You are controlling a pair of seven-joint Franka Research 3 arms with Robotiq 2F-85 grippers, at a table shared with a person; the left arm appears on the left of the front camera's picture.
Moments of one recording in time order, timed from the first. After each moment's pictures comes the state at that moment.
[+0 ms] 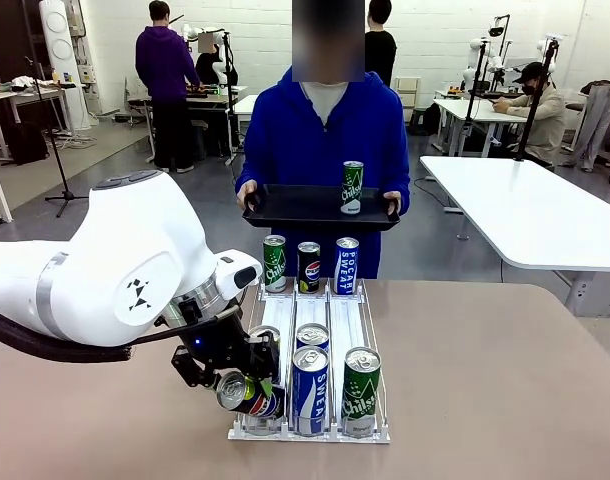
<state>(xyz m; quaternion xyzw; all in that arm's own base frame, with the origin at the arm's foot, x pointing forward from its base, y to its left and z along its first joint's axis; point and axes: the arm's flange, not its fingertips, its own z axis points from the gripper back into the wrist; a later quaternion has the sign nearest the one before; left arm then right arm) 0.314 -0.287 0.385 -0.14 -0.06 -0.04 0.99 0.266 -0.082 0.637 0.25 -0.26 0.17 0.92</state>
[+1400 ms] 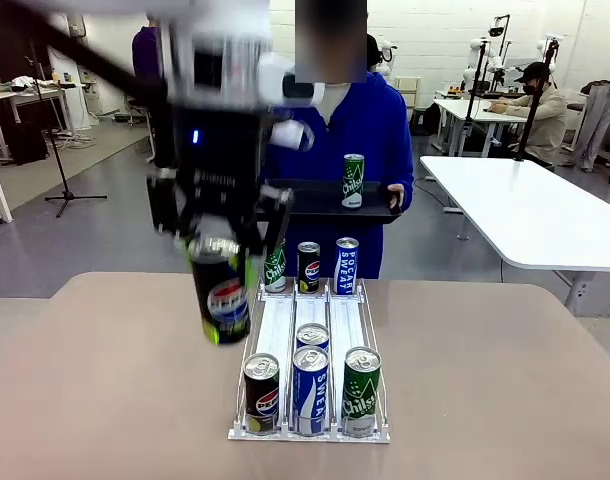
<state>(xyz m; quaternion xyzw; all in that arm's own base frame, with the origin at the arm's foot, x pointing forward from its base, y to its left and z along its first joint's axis) 0.273 -0.346 0.658 0.03 0.01 -0.15 0.99 0.267 -0.082 0.637 0.25 -0.25 0.17 0.92</state>
